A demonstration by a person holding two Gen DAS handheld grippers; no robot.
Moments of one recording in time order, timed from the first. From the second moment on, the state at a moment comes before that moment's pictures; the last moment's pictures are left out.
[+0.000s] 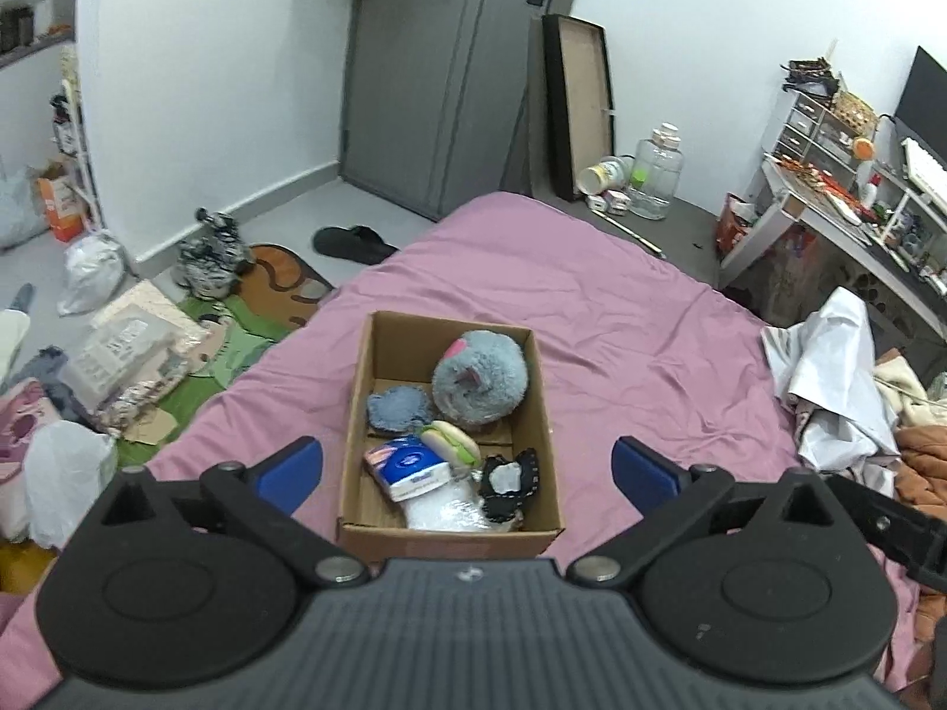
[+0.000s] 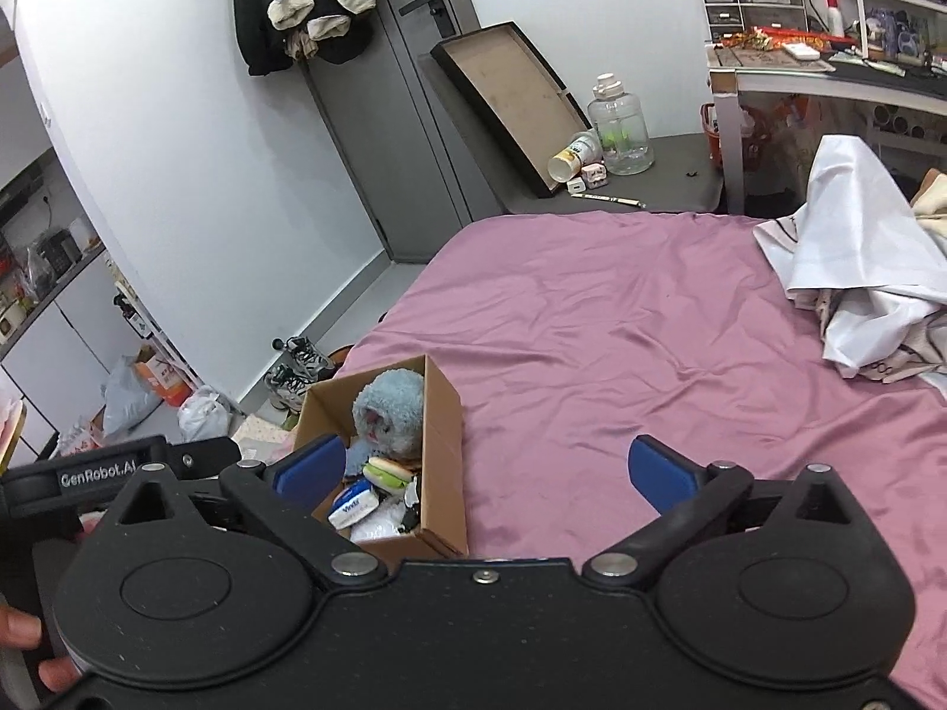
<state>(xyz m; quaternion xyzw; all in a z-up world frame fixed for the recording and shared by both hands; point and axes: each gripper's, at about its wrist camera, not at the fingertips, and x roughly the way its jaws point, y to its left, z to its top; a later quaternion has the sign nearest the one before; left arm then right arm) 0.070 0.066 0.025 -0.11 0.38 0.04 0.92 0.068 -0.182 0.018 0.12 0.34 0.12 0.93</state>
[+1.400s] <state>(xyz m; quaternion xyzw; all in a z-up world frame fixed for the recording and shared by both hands) -0.016 0.046 0.040 -0.06 0.40 0.05 0.91 -0.012 -0.187 0.020 0.06 0.36 0.09 0.93</state>
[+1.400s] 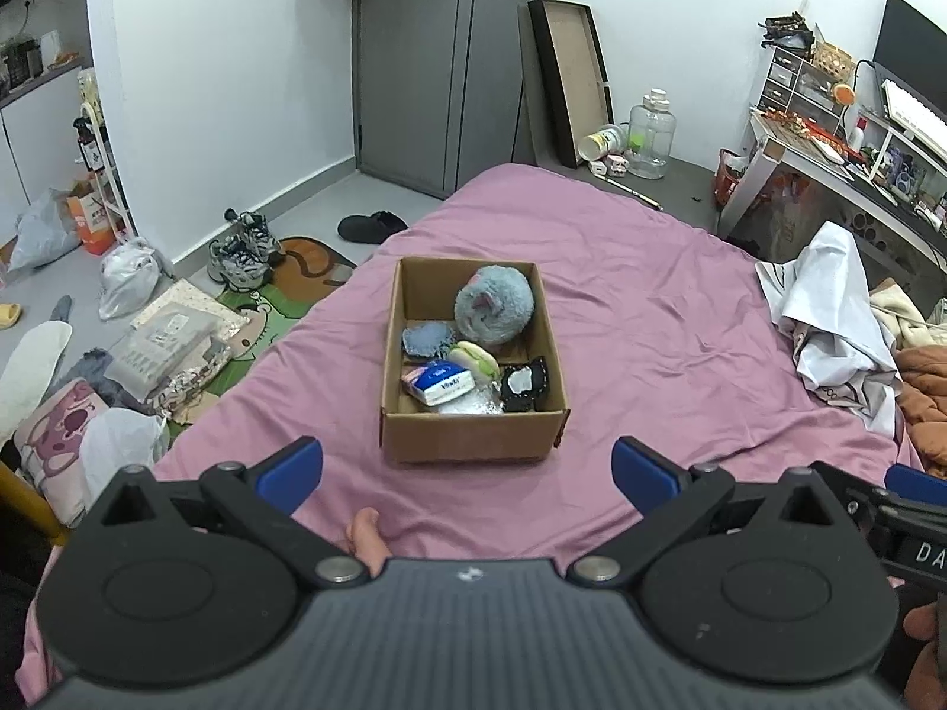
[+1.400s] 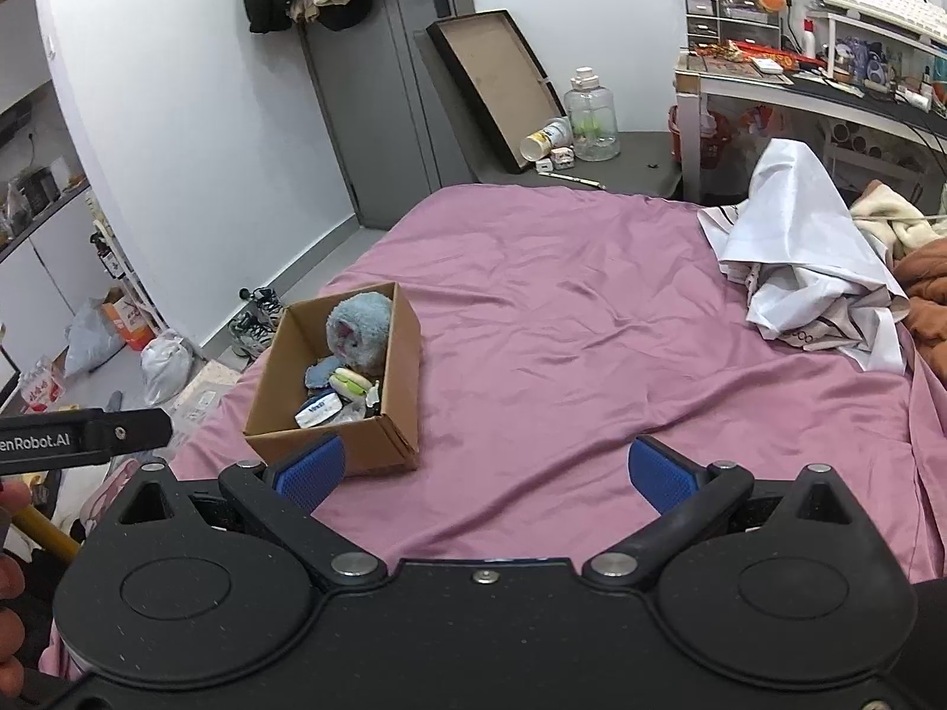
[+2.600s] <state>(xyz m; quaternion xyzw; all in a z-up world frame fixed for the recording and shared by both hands) -0.013 0.048 0.030 -0.07 0.41 0.05 0.91 -0.008 -0.190 0.017 0.06 0.36 0.09 0.93</state>
